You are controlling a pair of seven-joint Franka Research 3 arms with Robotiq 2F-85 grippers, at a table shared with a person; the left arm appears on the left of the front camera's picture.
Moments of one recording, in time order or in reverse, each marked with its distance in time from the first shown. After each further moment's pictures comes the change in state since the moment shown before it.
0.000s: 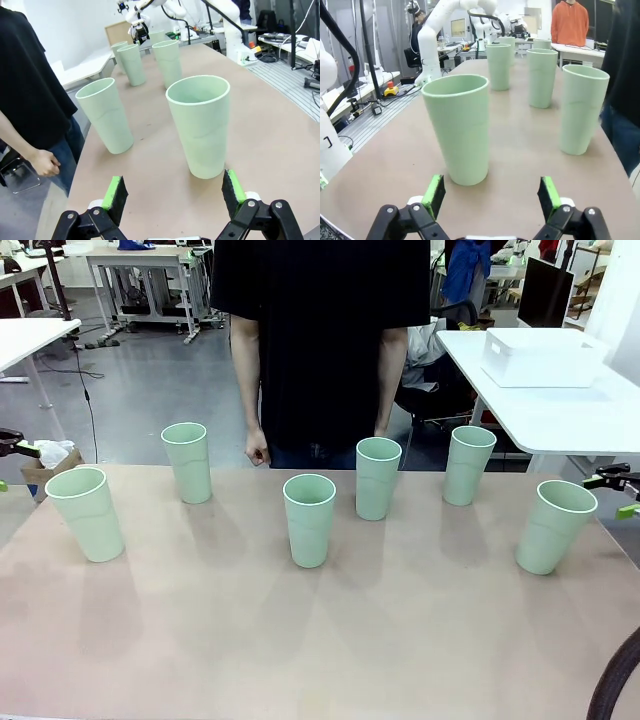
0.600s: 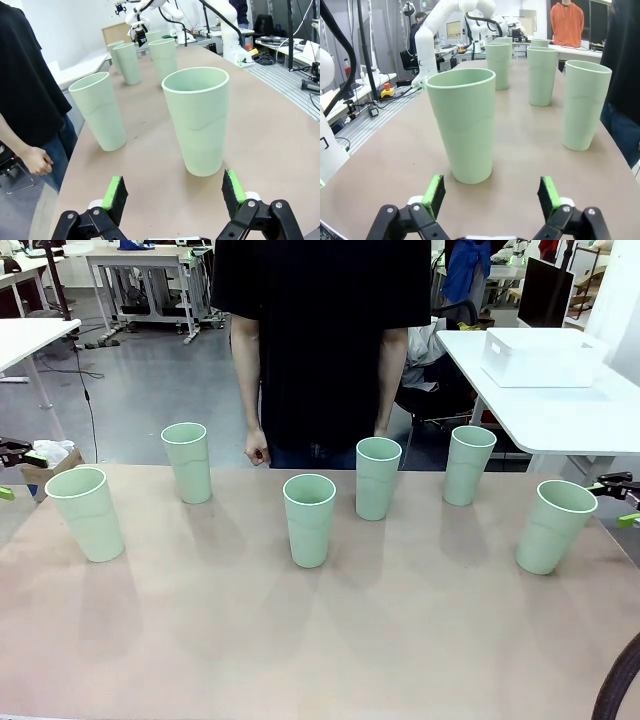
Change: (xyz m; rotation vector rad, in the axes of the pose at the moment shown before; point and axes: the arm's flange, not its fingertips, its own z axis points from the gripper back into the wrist) left arm -0.019 -0.001 -0.008 -0.017 -0.018 0.020; right arm -0.012 0.012 -0.004 -0.030 -0.015 -0.005
